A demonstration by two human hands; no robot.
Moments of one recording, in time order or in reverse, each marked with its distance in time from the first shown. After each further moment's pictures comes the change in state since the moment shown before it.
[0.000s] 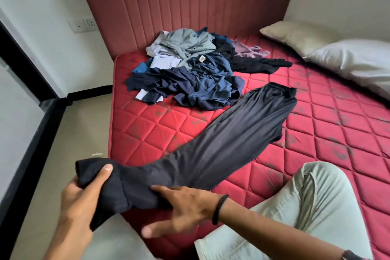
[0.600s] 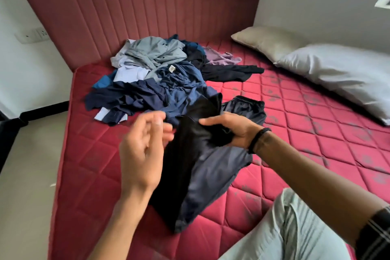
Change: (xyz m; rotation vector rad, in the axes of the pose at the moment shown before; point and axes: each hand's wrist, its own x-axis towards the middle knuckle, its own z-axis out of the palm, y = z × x) left_hand -0.027 0.060 0.231 0.079 -0.513 0.631; right_hand -0.022 0.171 -0.222 1.292 0.406 0.129
